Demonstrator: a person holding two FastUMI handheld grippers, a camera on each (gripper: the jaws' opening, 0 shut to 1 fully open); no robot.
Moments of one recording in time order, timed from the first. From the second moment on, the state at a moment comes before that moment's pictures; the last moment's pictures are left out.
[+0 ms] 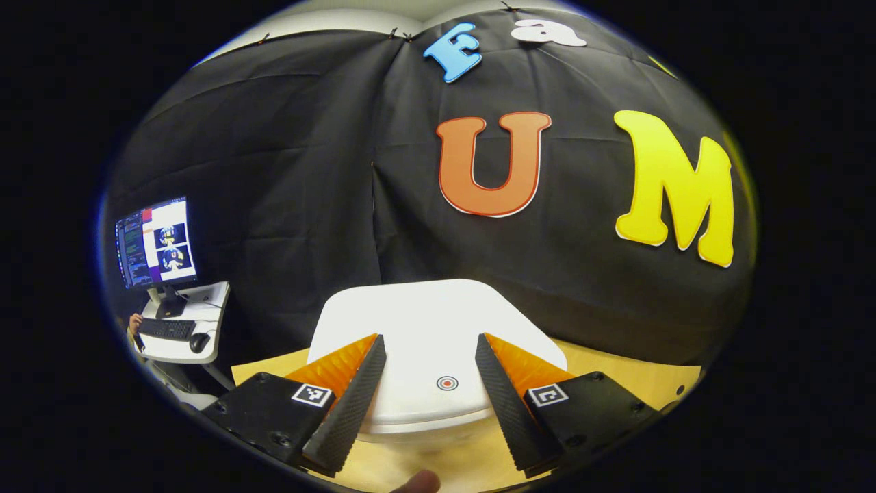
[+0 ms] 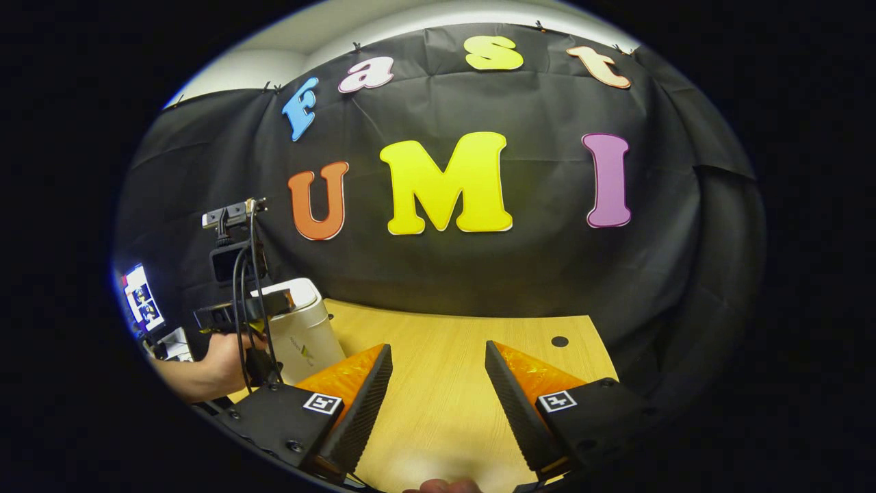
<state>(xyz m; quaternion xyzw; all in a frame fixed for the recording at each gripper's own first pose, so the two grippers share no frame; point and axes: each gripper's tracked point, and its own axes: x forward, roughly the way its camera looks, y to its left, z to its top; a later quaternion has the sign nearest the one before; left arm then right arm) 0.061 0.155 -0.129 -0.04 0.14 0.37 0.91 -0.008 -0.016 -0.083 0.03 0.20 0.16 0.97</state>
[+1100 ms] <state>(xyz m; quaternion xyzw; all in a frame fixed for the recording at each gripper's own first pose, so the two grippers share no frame) 0.057 0.149 -0.136 -0.02 0.09 0.33 0.94 -0.018 0.010 -0.094 0.05 0.21 0.18 0.96</state>
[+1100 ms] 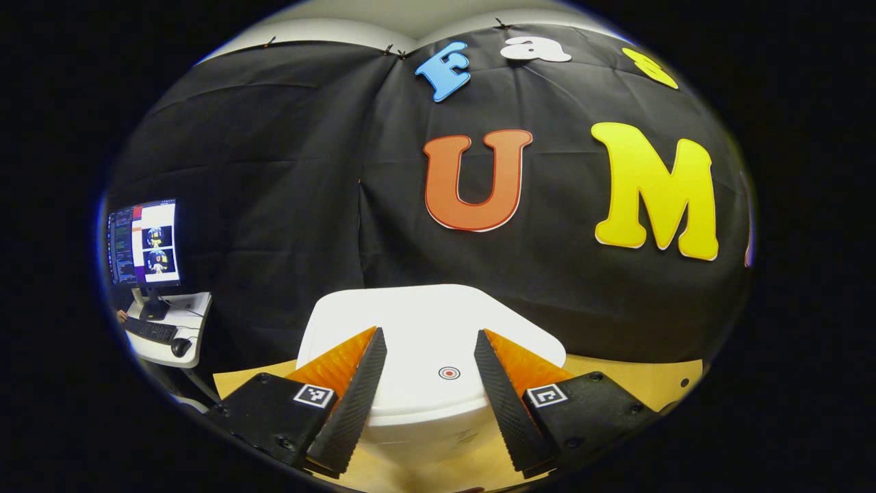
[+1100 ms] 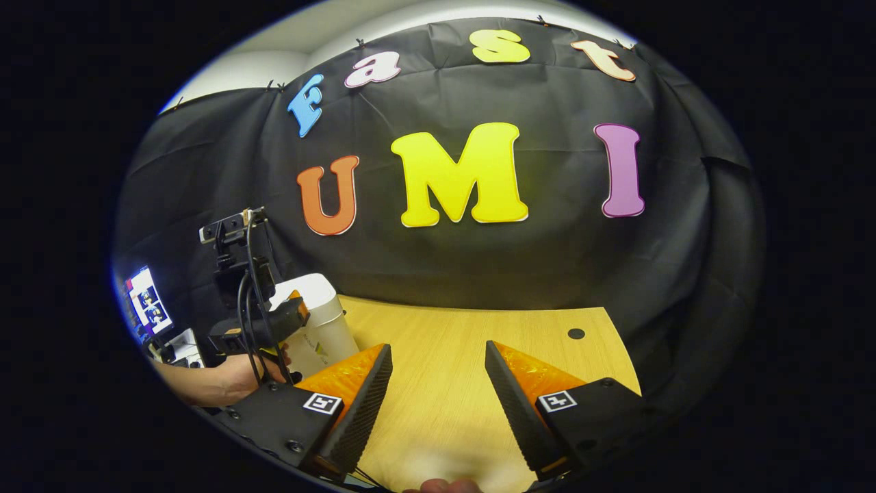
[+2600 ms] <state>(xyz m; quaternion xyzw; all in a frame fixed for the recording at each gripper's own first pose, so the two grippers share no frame) 0.022 0.021 -0.011 0.00 0.00 -0.01 1.00 -0.004 -0.004 -0.026 0.01 0.08 0.04 1.00</state>
